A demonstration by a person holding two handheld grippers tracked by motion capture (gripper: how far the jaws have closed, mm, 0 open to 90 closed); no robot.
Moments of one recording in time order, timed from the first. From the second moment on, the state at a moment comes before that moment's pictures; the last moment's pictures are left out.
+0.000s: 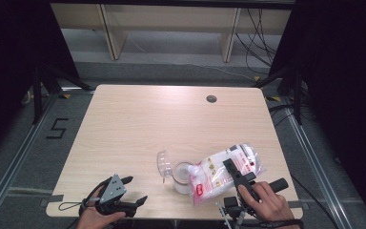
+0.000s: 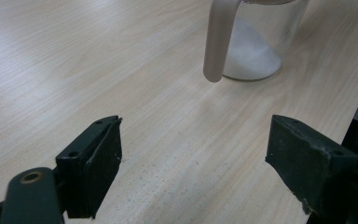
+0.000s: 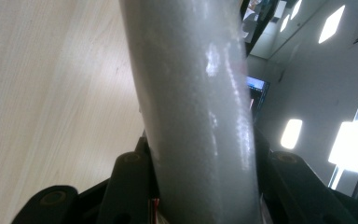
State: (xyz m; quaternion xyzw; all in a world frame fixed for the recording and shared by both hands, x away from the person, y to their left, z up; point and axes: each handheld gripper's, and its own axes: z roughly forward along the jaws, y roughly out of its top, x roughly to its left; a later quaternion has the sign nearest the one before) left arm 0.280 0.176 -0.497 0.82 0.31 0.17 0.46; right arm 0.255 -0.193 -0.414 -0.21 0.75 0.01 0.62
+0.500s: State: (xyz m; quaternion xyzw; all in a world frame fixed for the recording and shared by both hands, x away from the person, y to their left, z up) left arm 0.280 0.176 -0.497 0.82 0.31 0.18 0.45; right arm 0.255 -0.194 -0.410 -0.22 0.75 0.00 0.63
